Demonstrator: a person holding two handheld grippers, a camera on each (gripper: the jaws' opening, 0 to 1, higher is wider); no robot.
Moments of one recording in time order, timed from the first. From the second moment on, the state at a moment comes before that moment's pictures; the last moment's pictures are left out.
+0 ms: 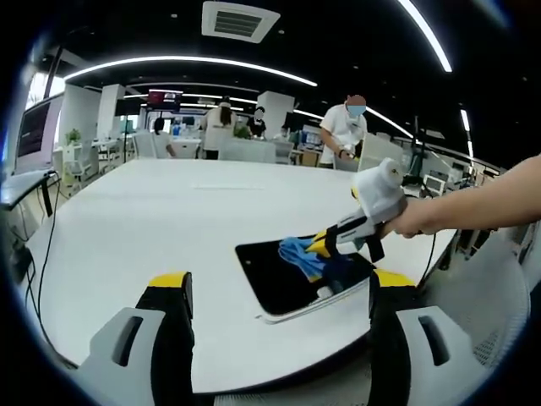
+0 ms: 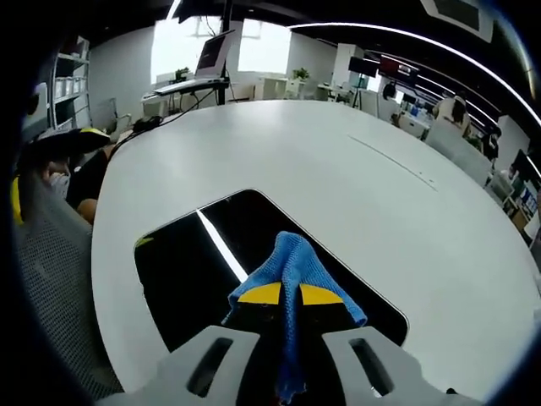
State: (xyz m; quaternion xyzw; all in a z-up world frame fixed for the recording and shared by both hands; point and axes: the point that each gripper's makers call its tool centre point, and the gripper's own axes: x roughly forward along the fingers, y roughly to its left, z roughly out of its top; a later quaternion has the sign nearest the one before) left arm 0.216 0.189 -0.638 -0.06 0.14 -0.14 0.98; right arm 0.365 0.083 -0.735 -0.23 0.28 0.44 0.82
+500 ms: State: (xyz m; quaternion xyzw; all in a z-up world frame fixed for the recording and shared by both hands) left arm 0.217 0.189 -0.639 -0.06 0.14 -0.15 0.98; right arm 0.394 0.089 -0.736 -0.24 0.29 0.42 0.83
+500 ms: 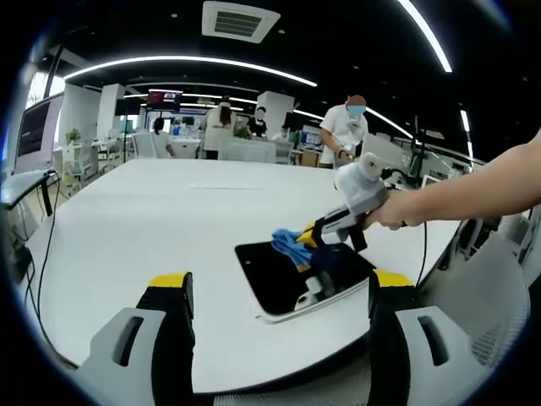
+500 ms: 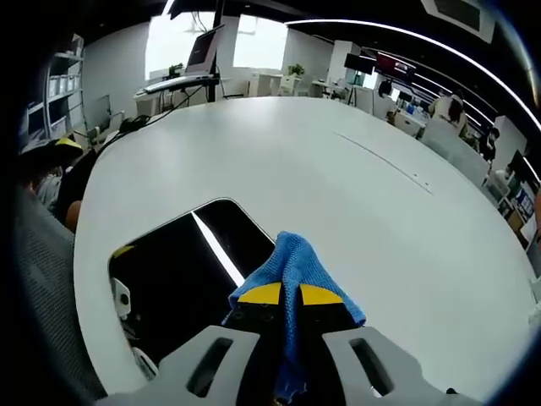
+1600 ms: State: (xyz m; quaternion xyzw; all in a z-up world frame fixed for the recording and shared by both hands) left arm 0.214 0.186 -0.641 -0.06 0.15 -0.15 0.98; right arm 0.400 0.043 -0.735 -0.27 0.29 0.39 0.83
